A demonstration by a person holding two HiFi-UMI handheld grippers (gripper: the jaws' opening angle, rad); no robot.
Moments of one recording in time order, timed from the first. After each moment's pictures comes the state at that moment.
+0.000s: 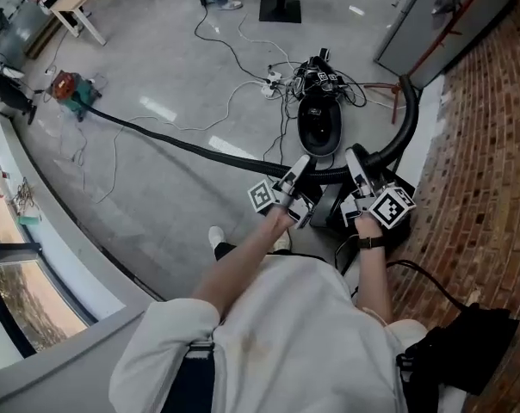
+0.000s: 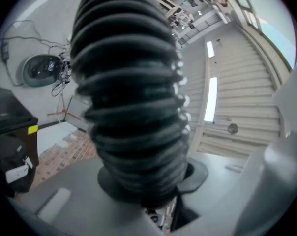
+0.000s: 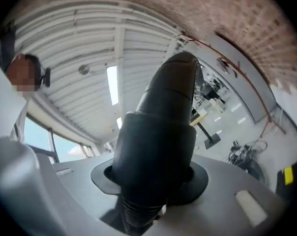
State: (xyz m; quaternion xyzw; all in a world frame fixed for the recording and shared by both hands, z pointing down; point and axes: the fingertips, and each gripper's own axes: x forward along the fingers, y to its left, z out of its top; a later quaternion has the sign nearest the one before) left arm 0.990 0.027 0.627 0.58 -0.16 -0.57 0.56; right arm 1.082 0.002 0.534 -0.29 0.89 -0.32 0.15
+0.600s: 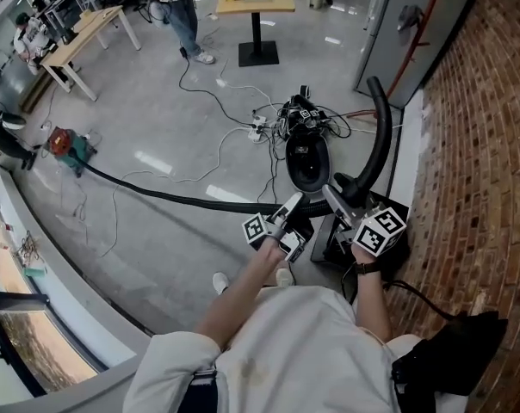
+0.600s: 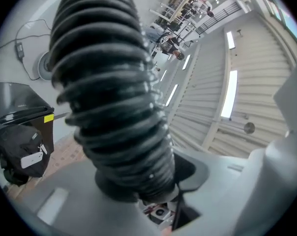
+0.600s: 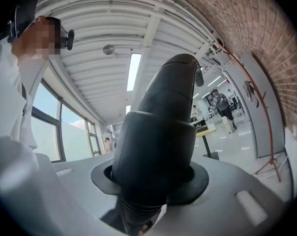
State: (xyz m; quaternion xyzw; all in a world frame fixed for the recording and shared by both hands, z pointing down) left arm 1.026 0.022 0.636 0.56 -0.15 -0.49 0.64; right arm 1.083 0.016 0.510 -0.29 0.94 -0.18 0.05
